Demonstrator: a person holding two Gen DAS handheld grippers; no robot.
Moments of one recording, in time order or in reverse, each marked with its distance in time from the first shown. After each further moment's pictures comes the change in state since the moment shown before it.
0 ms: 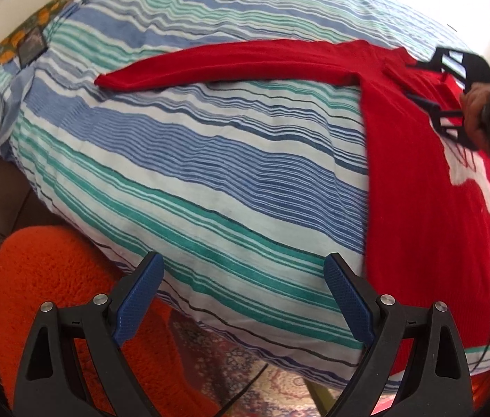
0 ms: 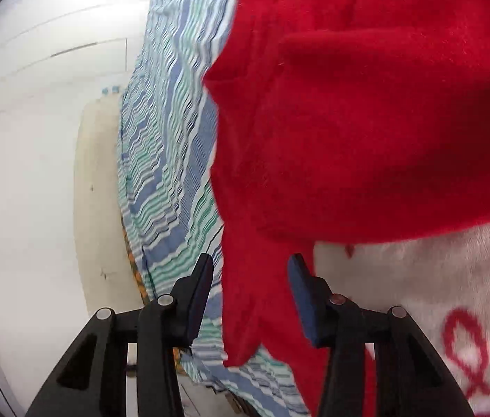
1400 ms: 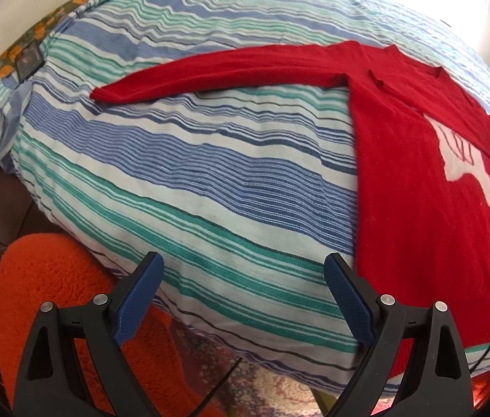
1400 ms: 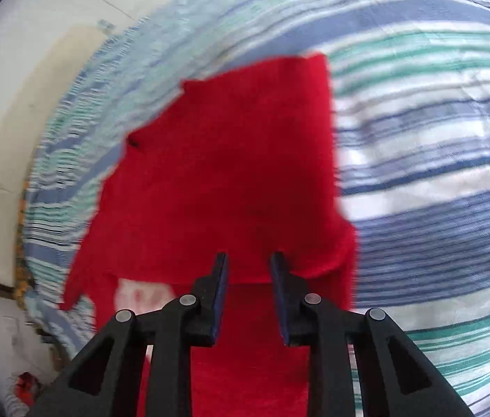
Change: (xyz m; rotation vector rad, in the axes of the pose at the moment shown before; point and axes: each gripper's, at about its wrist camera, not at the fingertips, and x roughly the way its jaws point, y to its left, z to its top) left arm -0.006 -0.014 -0.006 0.057 -0.057 0.031; right arm -0.192 -0.040 0.067 -0.560 -0.074 -0.543
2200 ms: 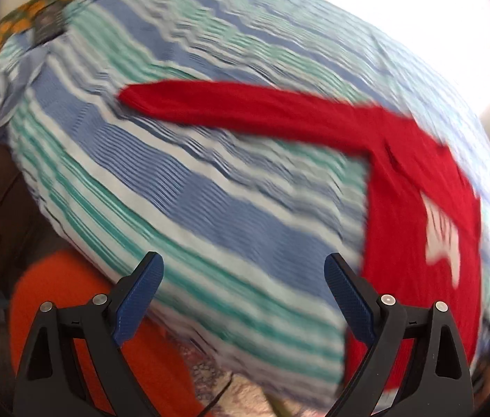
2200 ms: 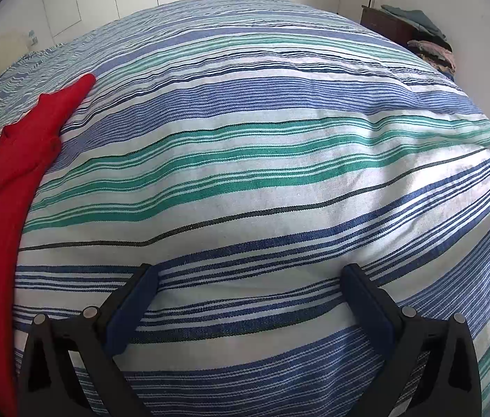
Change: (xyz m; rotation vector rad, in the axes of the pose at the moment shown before) left arm -0.006 0.081 0.056 -0.283 -0.004 -0.153; right arm -0.104 -0.131 -0.108 -0.025 -0.302 -0.517
